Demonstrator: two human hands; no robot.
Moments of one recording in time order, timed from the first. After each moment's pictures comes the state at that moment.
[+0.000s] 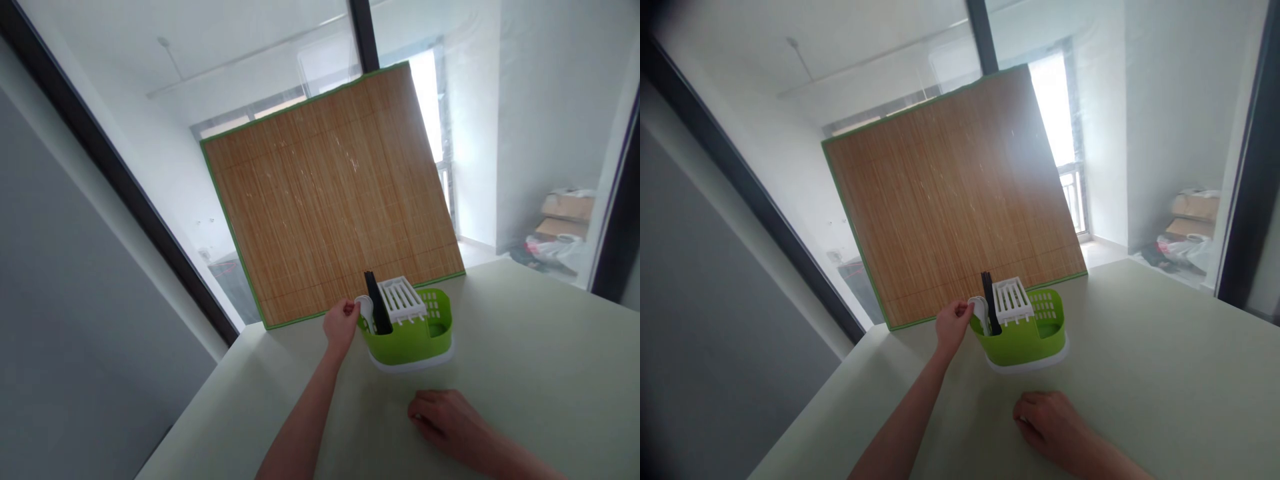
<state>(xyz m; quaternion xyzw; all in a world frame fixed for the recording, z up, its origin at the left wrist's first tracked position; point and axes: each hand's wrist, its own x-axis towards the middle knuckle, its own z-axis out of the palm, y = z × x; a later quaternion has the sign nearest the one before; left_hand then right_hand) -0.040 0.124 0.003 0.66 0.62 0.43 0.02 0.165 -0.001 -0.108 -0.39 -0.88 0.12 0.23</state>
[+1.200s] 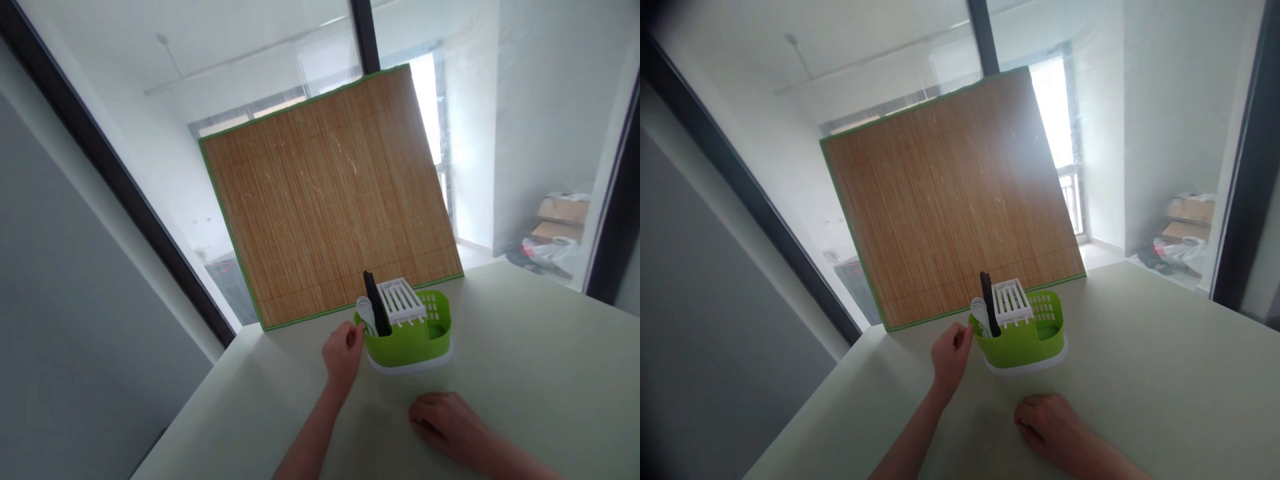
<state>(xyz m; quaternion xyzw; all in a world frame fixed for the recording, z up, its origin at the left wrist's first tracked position) -0.040 0.074 -0.025 0.69 0.58 0.42 -0.07 0.165 0.001 -0.112 -0.39 -0.88 0.12 0.22</state>
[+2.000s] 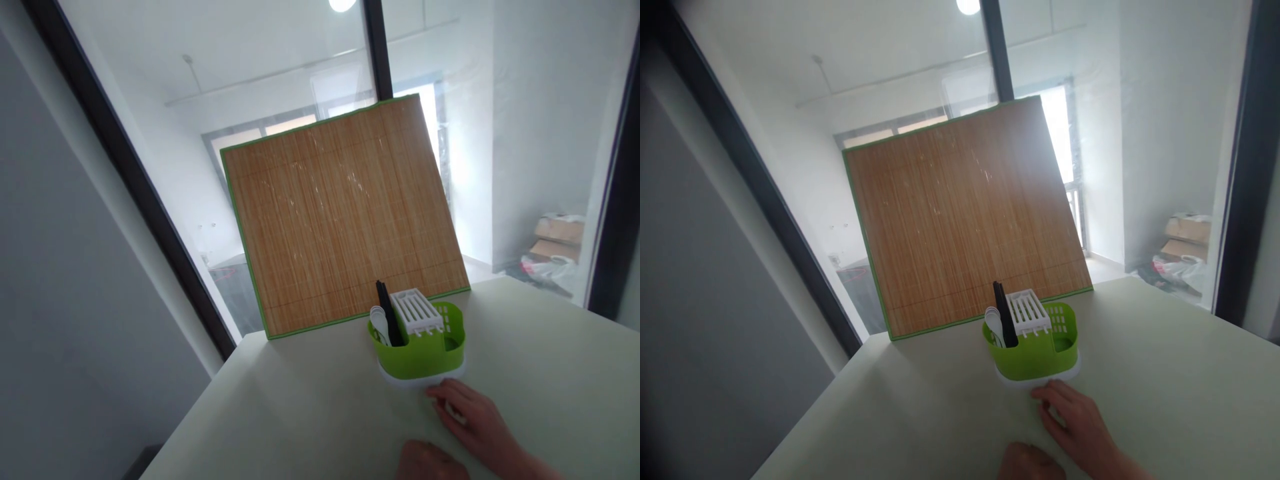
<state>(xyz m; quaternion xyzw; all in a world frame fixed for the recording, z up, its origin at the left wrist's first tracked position) 0.029 0.004 -0.181 0.93 0.33 0.14 -0.03 0.174 0.008 -0.107 -0.44 -0.80 0.07 0.40</state>
